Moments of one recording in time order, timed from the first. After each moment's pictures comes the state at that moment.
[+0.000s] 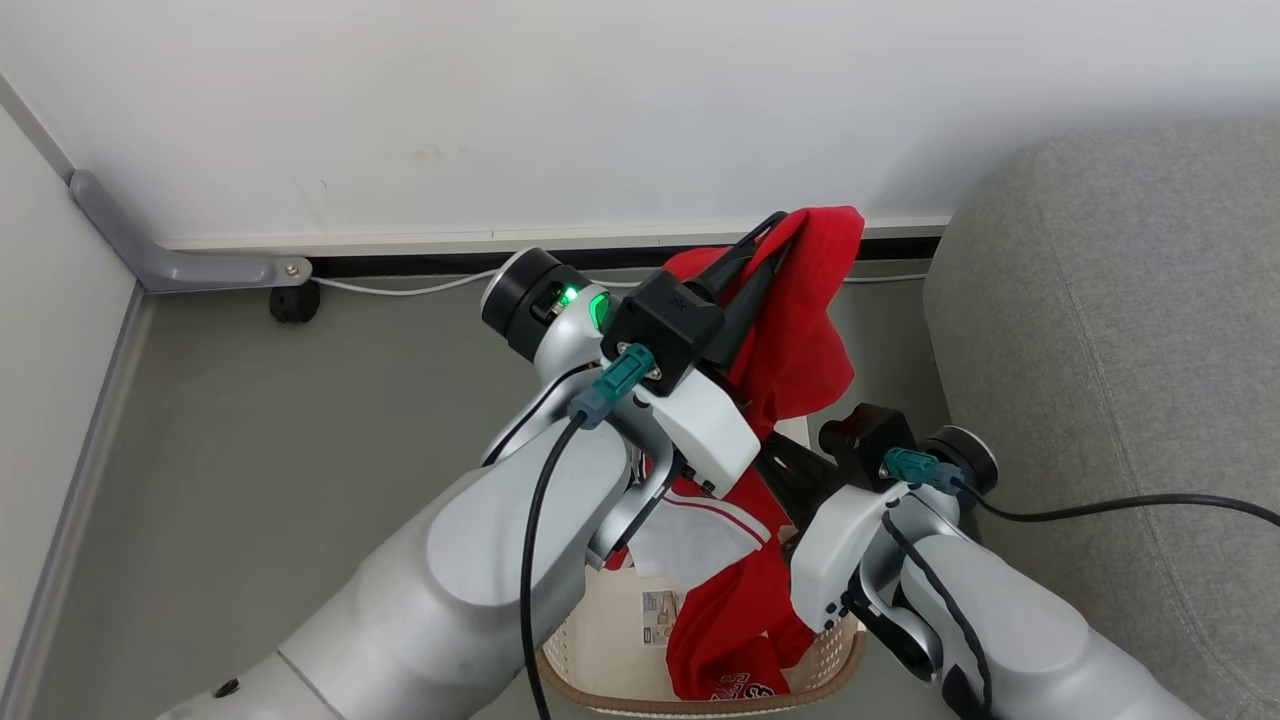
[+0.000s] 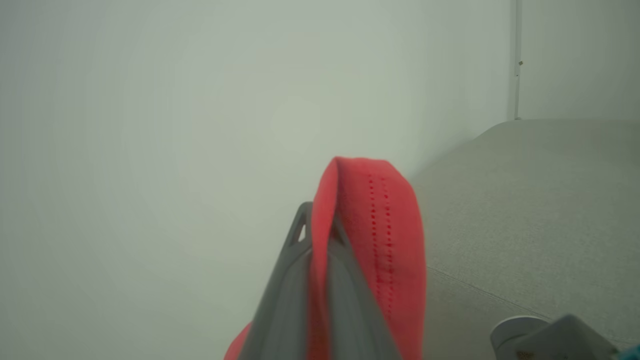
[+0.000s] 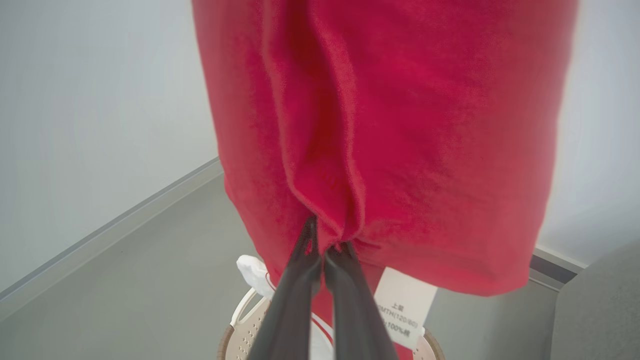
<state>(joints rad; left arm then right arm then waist) -0.82 0.04 -0.92 0.48 -0.49 0.12 -0.25 -0.67 -0.12 0.91 0.76 0.56 0.13 -0.25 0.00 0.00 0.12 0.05</state>
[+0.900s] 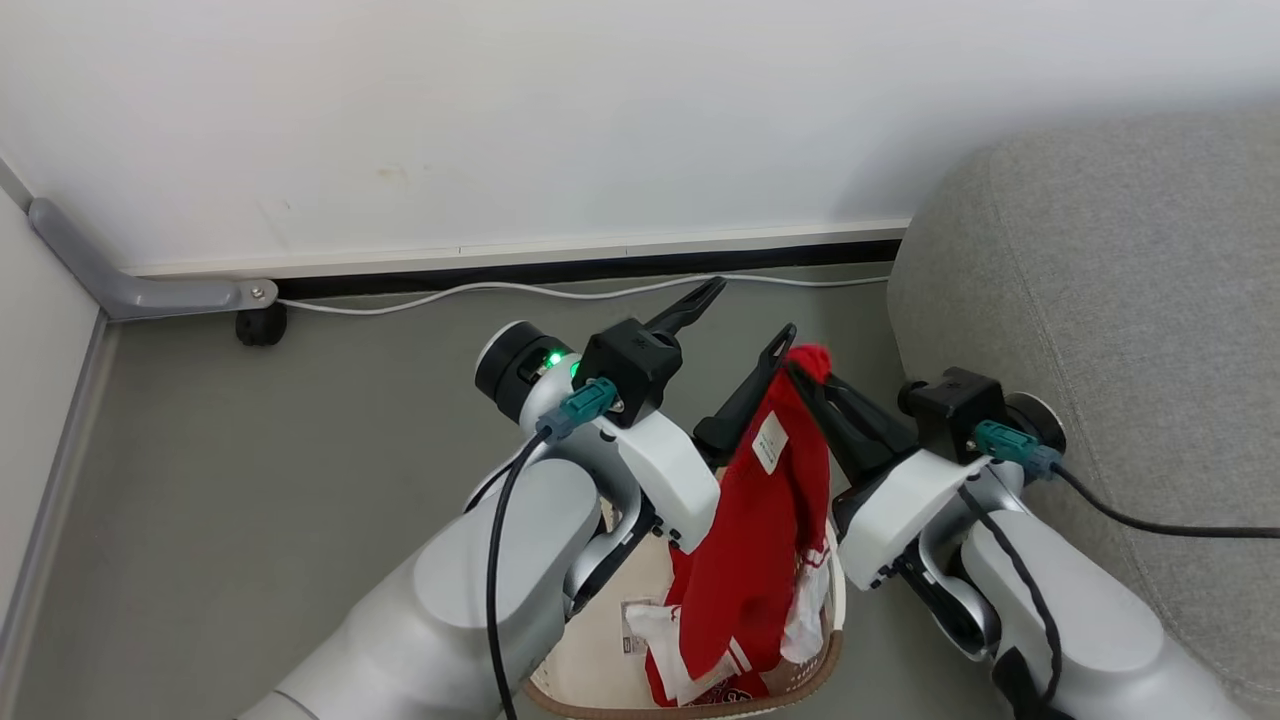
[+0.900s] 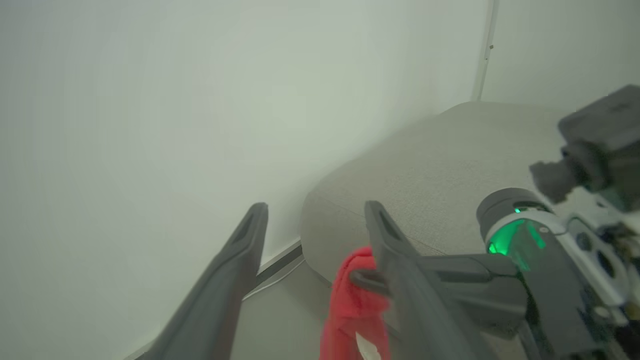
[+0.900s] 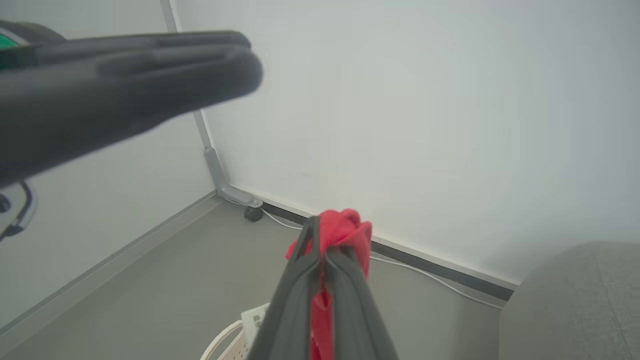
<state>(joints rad) -0.76 0.04 -0.94 0.58 -0.59 0.01 -0.26 -0.60 -0.18 0.71 0.59 0.48 0.13 -0.25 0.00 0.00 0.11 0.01</state>
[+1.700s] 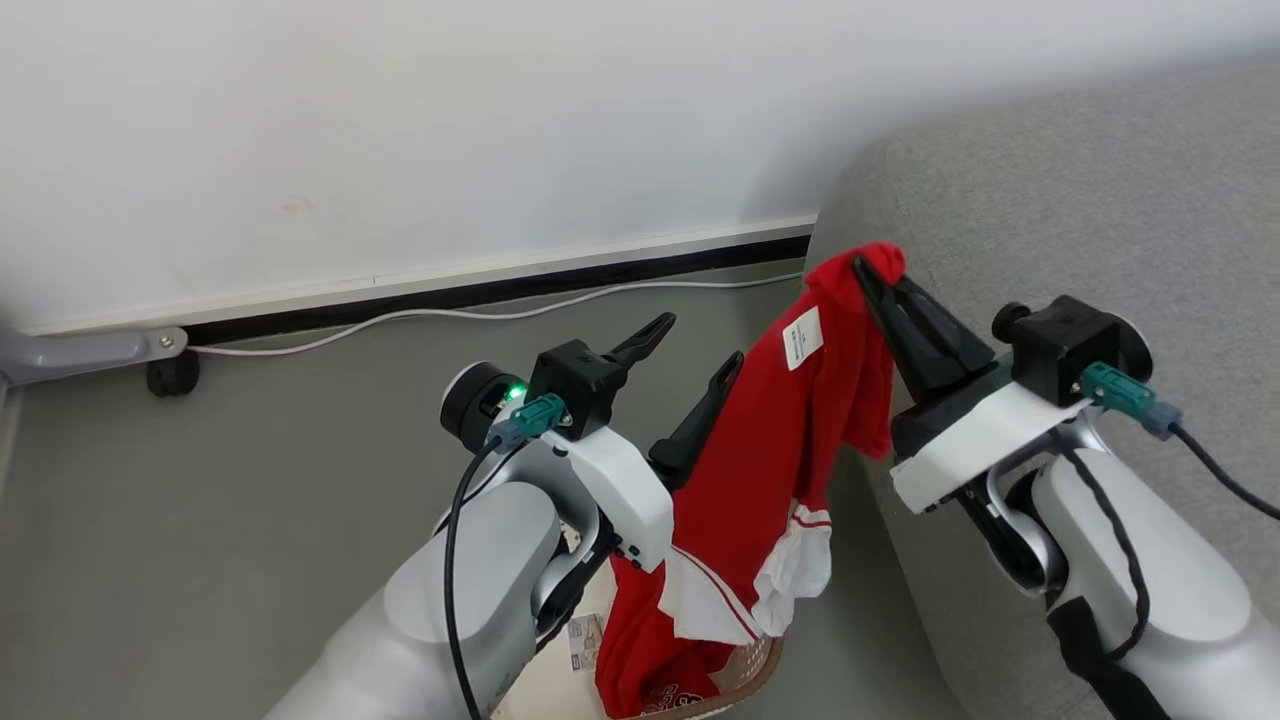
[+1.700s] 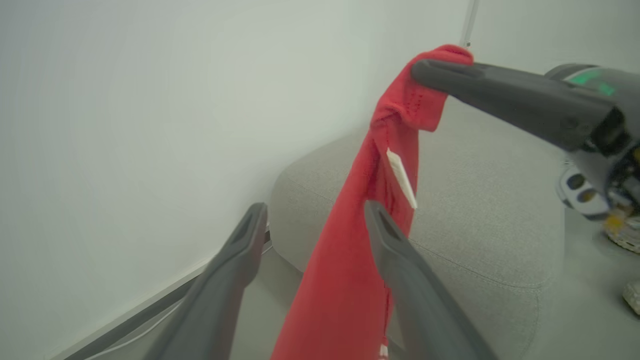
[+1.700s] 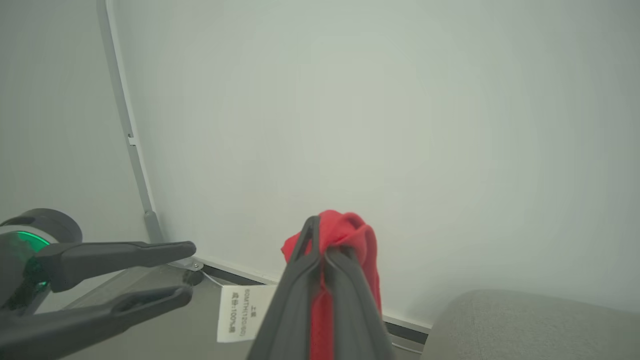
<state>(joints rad) -0.70 0.04 -0.86 0.66 -0.60 -0.07 -0.26 -0.59 -0.24 0.55 0.40 0.43 0.13 -0.25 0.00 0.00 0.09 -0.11</state>
